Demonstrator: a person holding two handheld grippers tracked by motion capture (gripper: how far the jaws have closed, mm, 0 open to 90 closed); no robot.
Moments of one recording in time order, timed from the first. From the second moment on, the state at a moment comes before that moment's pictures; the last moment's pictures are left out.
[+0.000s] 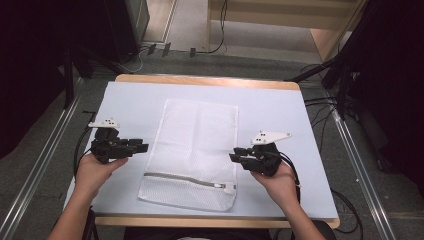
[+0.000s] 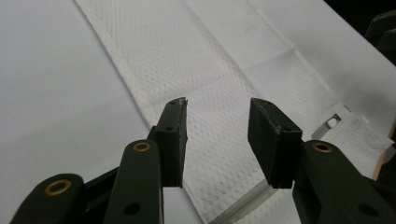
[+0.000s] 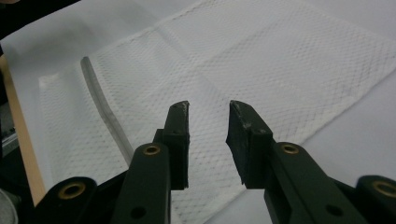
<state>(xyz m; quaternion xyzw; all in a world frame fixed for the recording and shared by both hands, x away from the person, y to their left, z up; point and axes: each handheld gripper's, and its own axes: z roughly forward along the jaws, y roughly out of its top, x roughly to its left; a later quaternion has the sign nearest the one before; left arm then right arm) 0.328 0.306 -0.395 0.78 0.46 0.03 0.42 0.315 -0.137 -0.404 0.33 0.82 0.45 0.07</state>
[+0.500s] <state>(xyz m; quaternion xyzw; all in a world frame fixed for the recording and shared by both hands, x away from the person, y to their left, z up) 0.355 0.292 -0.421 0.80 0.47 0.04 0.37 0.337 -0.145 -0.434 0.36 0.82 0.44 0.08</state>
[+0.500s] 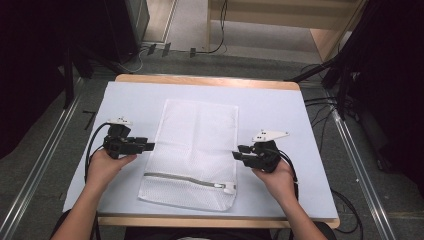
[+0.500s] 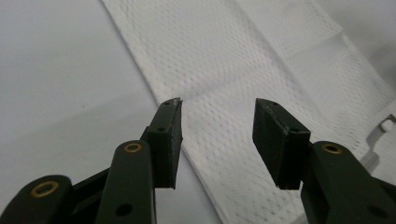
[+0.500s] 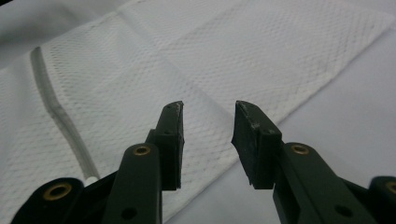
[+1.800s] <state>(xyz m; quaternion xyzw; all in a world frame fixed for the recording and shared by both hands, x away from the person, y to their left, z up) 0.378 0.273 -0.451 0.82 0.48 0.05 0.32 0.373 -0.118 -0.469 0.41 0.84 0.34 0.09</state>
